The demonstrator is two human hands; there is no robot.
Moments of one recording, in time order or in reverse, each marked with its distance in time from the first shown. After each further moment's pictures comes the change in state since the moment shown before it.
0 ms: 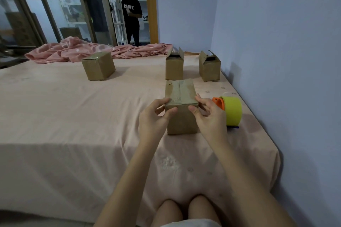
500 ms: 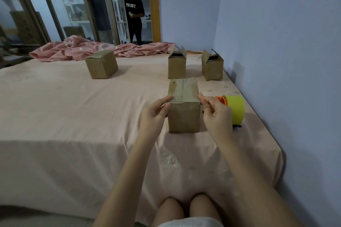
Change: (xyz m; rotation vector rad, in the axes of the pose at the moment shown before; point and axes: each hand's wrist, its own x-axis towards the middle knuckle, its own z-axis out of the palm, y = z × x) left_hand 0.002 0.002 -0.011 -0.206 -0.148 -0.024; right_hand 0.006 -0.002 -0.009 -0.157 0.046 -0.197
